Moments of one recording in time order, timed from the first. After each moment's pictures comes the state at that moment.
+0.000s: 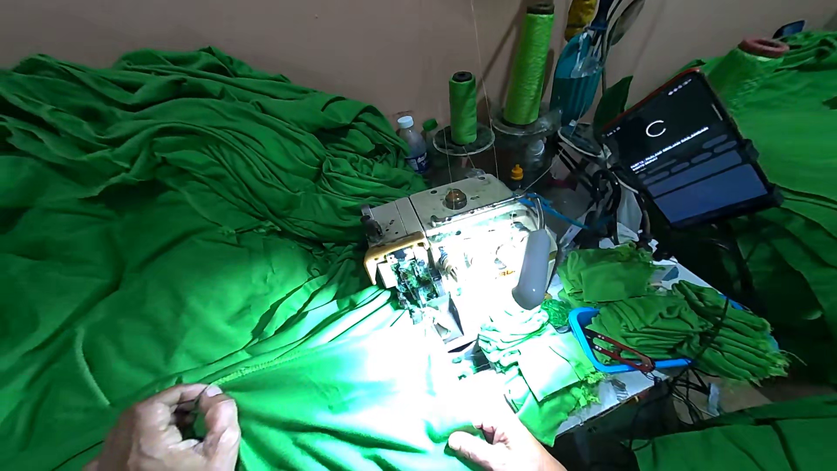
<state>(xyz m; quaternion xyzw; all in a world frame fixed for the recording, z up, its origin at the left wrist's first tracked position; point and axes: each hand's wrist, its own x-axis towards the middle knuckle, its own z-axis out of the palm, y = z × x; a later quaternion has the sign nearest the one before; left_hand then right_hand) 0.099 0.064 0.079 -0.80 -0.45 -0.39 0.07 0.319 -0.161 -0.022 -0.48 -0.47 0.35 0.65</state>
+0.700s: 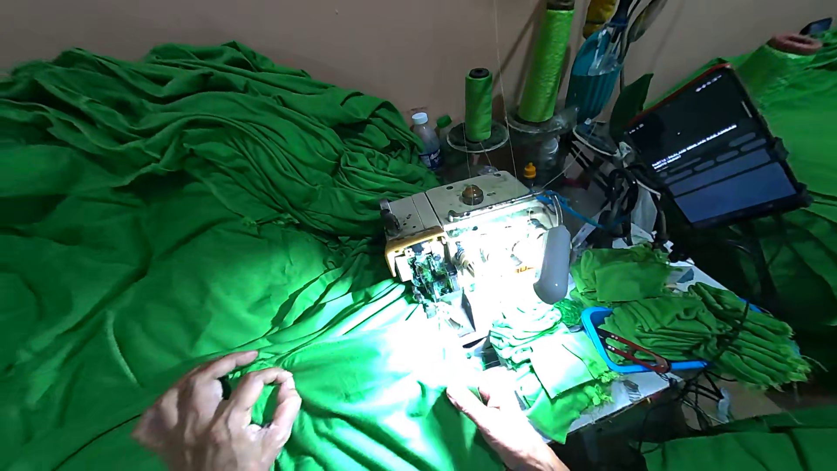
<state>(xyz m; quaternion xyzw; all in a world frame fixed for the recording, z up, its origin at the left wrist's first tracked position) 0.096 0.069 0.069 -0.87 -0.31 -0.36 0.15 0.307 -0.130 0.006 -0.52 -0.36 0.34 0.69</state>
